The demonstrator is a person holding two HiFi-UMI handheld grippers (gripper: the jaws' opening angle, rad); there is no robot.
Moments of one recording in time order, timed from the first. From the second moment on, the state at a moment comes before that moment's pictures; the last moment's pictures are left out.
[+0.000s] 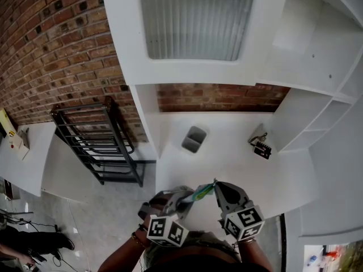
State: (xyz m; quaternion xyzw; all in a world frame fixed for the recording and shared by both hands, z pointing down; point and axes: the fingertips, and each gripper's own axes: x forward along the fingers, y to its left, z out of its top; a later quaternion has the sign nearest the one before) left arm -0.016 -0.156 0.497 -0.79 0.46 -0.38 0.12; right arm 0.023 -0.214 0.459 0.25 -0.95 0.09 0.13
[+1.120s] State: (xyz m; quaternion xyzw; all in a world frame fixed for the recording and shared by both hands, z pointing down) left arm -0.019 -0.154 0.500 -0.80 0.48 -0.35 0.07; right arm 0.077 -0.238 0.474 0.29 -0.94 0.13 0.11
